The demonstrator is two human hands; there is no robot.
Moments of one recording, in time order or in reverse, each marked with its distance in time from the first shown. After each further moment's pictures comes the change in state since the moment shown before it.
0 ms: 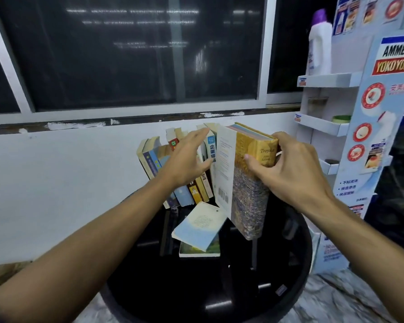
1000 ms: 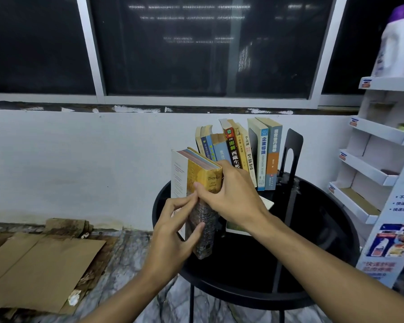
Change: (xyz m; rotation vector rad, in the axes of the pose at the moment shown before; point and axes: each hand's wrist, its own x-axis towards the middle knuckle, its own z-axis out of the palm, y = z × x) left_hand -0.257 -0.013 -0.024 -0.368 0.366 -0.154; right_hand -0.074 -0.123 0.115 0.326 -0.396 -0.137
